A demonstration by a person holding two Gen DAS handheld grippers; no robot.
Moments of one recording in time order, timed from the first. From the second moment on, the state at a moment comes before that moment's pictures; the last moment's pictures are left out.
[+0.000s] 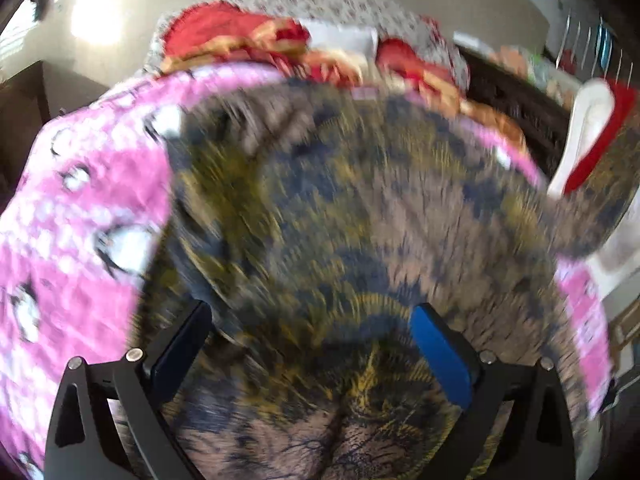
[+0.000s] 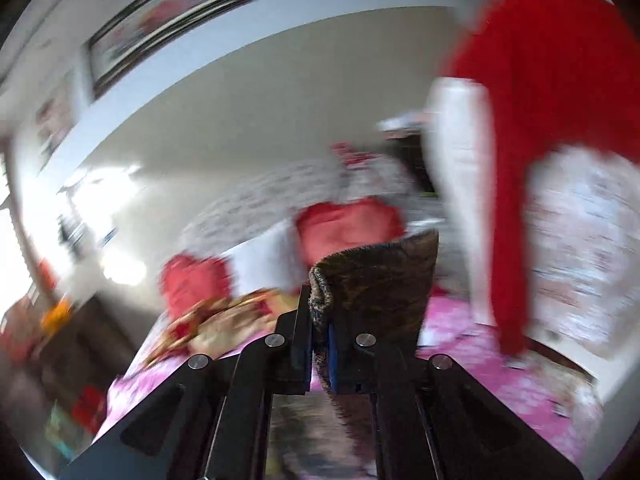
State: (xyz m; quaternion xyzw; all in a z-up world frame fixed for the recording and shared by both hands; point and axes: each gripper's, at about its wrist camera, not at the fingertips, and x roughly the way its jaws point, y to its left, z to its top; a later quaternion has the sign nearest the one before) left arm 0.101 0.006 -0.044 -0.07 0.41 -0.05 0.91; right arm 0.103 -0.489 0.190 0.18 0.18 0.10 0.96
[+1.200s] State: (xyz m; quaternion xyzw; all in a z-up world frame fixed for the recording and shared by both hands) left arm 0.206 -0.001 -0.076 -0.26 0.47 -0.24 0.81; right arm 0.063 -0.217 -0.059 -0.11 0.40 0.21 0.89
